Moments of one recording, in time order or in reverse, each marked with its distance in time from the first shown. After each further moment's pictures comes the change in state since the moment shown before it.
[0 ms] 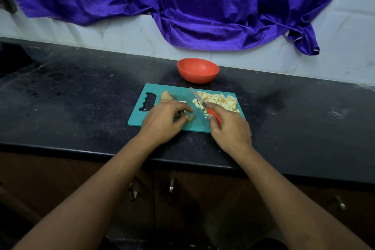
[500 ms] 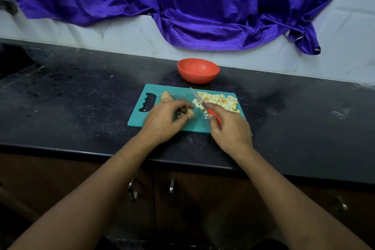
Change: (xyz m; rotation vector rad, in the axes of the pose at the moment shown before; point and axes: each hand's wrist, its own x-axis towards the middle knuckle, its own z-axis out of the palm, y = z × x) left_hand 0.001 0.003 -0.002 -0.091 0.013 -0.003; right_hand 0.000 0.001 0.000 -0.009 0.018 -0.022
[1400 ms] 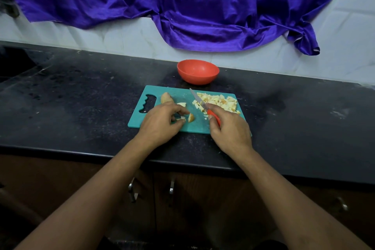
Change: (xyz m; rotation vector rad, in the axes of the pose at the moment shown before) left_hand -0.004 -0.005 0.000 0.093 -0.041 -0.077; right_hand 0.001 0.002 0.002 -0.006 0.001 -0.009
